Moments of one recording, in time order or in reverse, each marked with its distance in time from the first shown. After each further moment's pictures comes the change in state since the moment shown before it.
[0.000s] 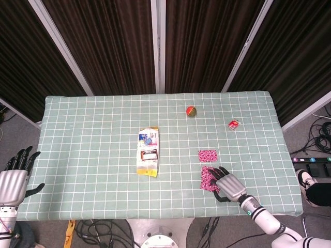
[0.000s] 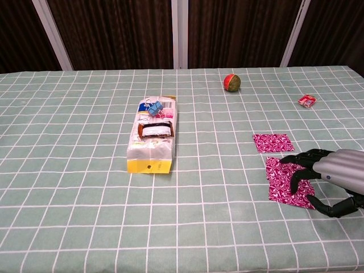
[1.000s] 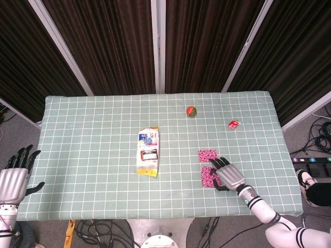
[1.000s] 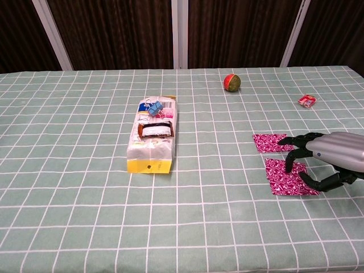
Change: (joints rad) left arm -0.014 0.005 -0.007 -0.006 -0.015 -0.020 0.011; right arm 0.045 -0.035 0.069 0.070 0.089 -0.044 0.041
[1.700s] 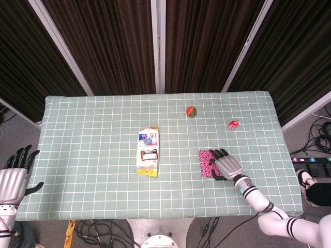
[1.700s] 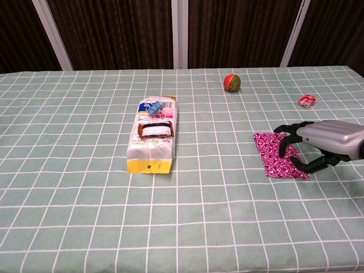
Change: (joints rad) left arm 0.001 0.006 0.000 -0.005 -0.003 0.001 0.004; right arm 0.054 -0.062 0.061 0.107 0.077 -0.082 -0.002
